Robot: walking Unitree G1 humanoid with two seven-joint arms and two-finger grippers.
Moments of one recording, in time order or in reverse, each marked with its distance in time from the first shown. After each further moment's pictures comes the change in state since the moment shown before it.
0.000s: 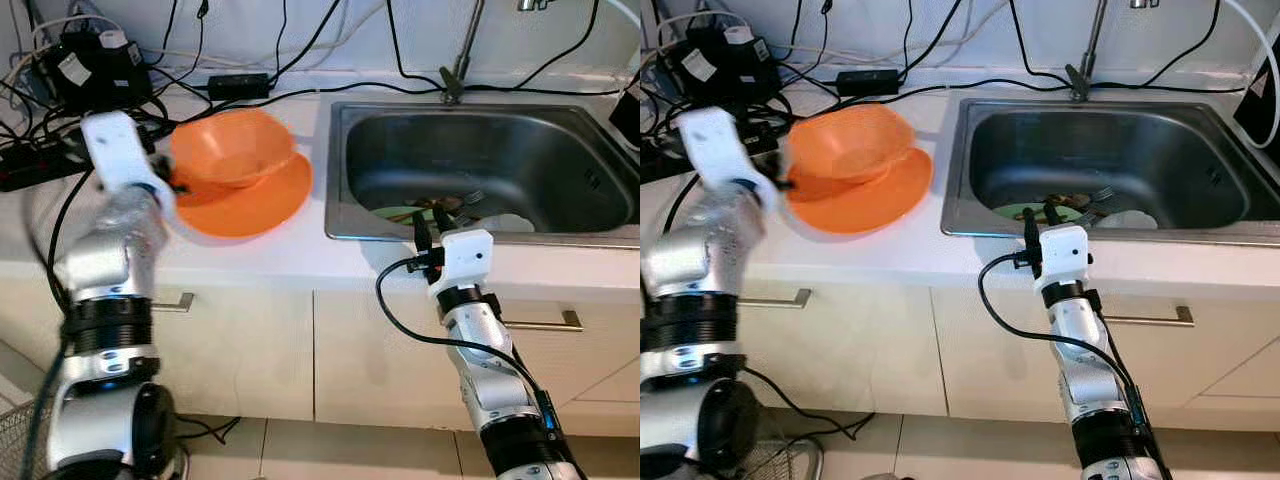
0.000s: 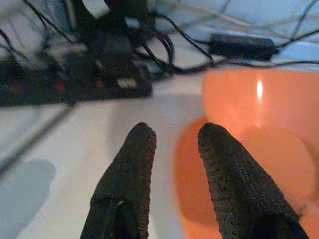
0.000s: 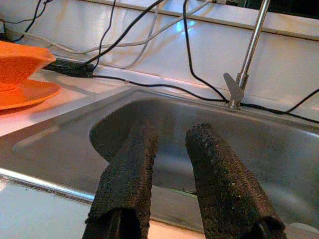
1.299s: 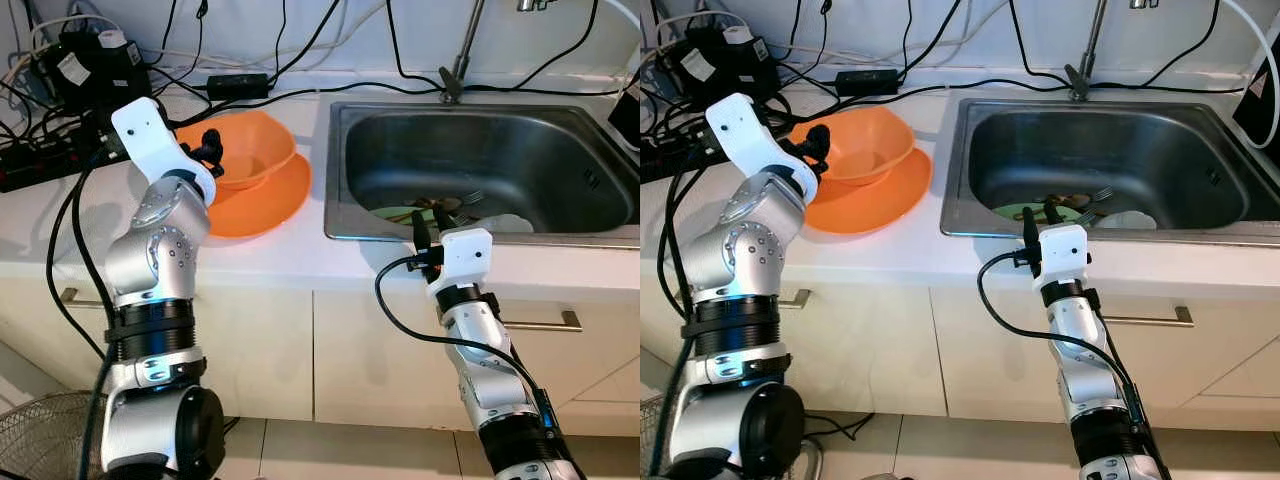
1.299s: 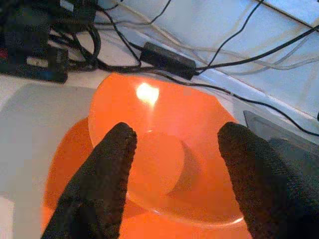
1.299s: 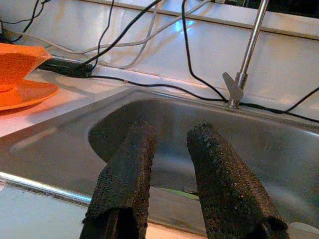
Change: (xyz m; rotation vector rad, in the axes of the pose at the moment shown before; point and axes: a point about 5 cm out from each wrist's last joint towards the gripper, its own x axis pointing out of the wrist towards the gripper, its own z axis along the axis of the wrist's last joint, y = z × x) left arm -0.020 -0.054 0.003 -0.351 0.009 -0.177; right arm 0.001 0.001 0.000 0.005 0.000 -0.002
